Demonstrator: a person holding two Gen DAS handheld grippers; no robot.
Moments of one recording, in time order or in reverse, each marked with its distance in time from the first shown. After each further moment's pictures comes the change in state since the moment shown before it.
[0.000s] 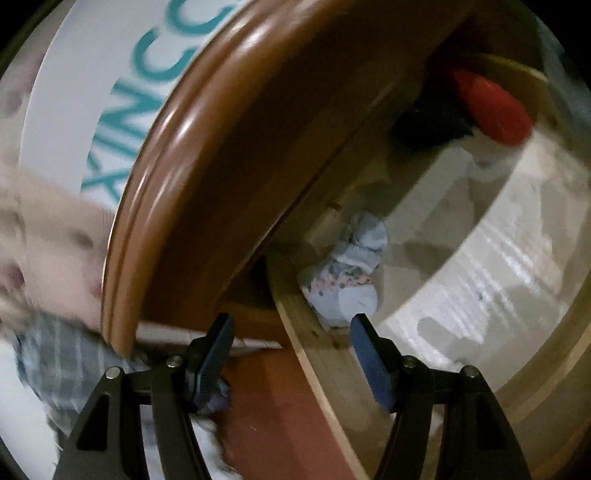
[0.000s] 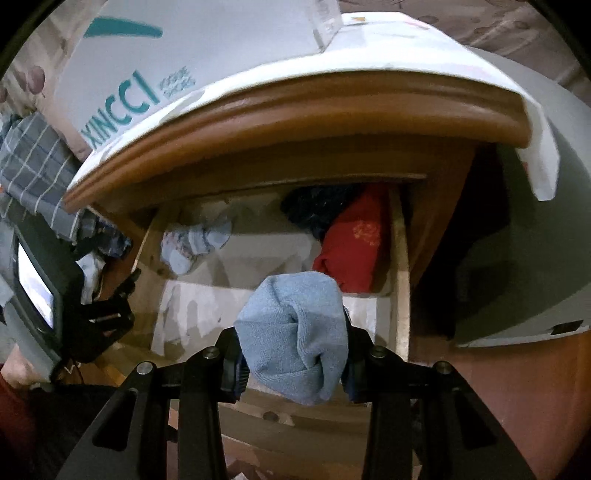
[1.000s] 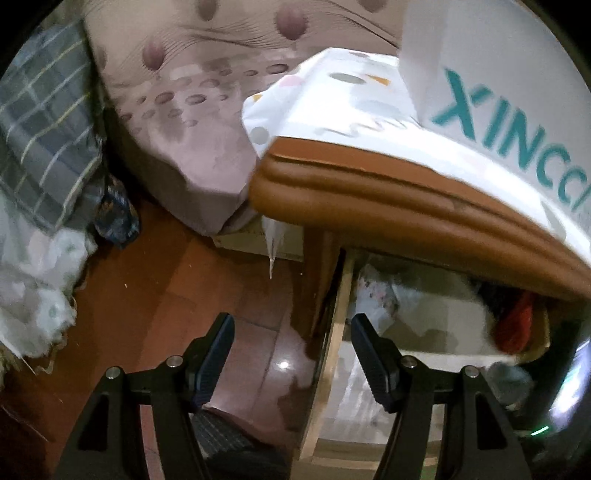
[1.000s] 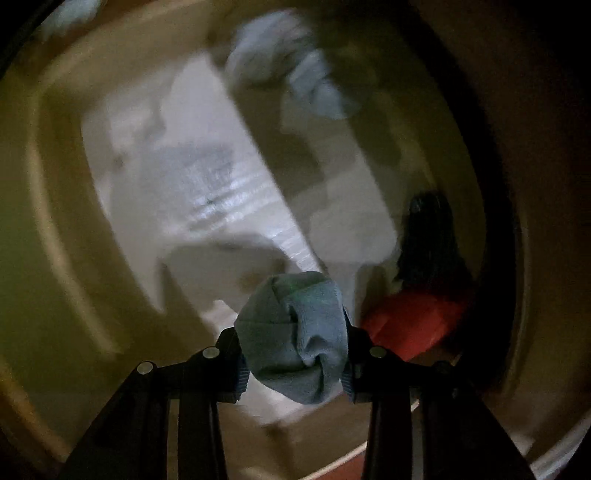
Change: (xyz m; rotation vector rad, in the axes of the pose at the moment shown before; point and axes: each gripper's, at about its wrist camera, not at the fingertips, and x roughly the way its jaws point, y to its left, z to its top) left arm 0.010 0.138 -0.070 -0.976 0.239 -0.322; right arm 0.127 0.100 -0.021 -0.914 0.484 -0.301
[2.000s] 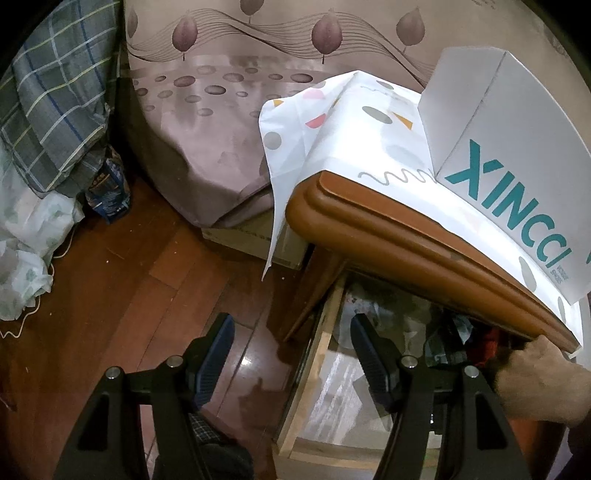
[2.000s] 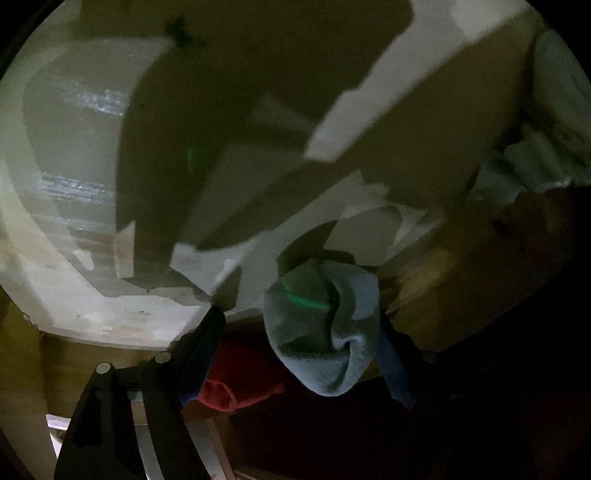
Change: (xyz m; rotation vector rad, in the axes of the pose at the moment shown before) left arm -0.017 0.036 0.007 -0.190 -0.006 -0.121; right arm 0.129 0.059 0.035 -1.167 0.555 -0.652
